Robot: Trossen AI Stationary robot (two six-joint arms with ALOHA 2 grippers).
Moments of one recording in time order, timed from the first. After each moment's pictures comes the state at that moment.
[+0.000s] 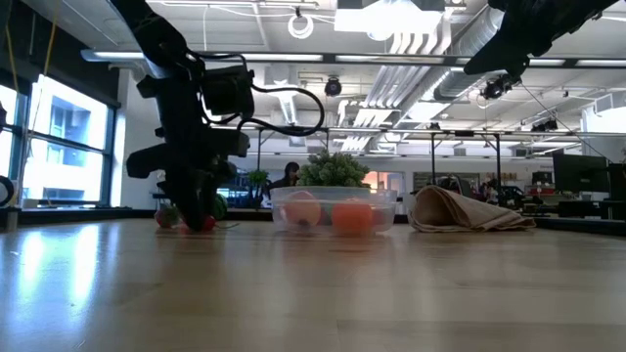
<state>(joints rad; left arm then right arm) 0.41 1.65 0.79 -0.44 0.08 0.44 -0.08 0.63 0.68 -0.54 0.18 0.13</state>
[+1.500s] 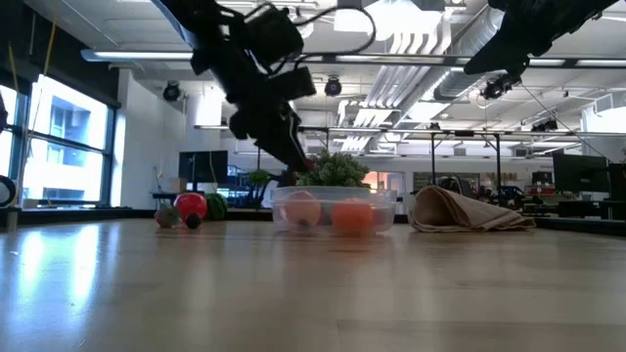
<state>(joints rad) 0.32 1.70 1.06 -0.24 0.03 0.37 -0.08 0.63 0.68 -0.54 0.18 0.13</state>
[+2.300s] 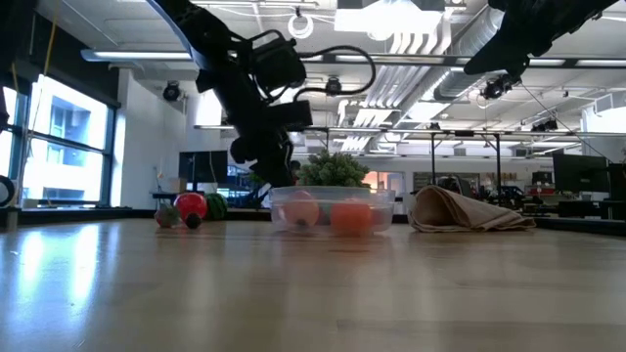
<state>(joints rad) 0.37 1.79 1.06 -0.29 0.02 0.32 -0.08 0.63 0.68 -0.54 0.18 0.13</state>
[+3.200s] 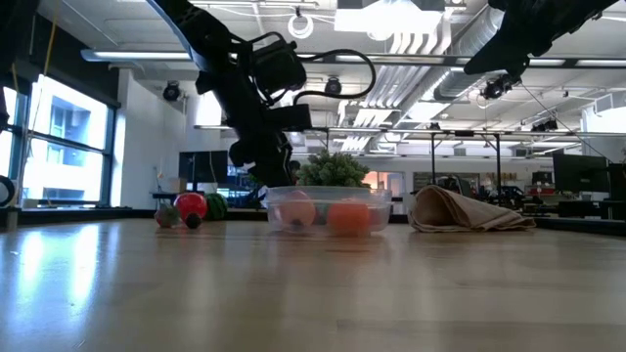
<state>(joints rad) 0.37 1.80 1.07 -0.28 0.01 0.32 -0.08 0.63 0.68 -0.54 0.18 0.13</state>
